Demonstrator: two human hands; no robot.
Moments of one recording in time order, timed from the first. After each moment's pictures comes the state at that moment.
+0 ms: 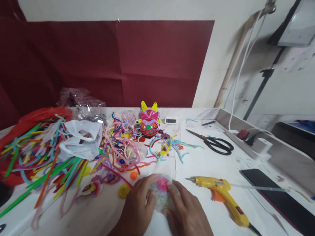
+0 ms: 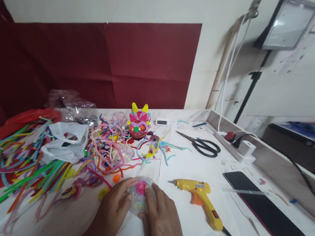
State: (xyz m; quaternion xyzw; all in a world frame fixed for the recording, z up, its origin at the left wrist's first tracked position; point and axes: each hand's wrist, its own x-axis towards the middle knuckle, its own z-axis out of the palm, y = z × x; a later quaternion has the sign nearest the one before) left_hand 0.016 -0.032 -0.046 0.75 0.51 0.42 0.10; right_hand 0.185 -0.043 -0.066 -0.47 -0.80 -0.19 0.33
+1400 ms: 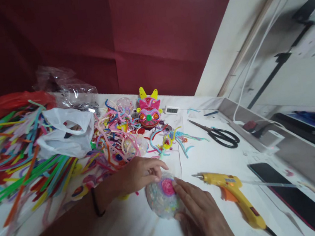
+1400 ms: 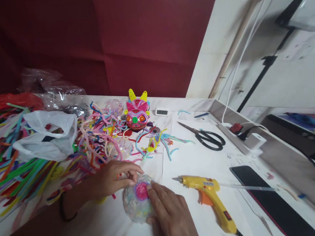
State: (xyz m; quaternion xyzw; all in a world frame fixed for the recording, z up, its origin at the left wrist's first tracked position) left_hand -0.026 0.053 -0.008 0.85 0.30 0.27 0.33; right_hand 0.206 -0.032 -0.075 -0.42 -0.85 -0.04 0.33
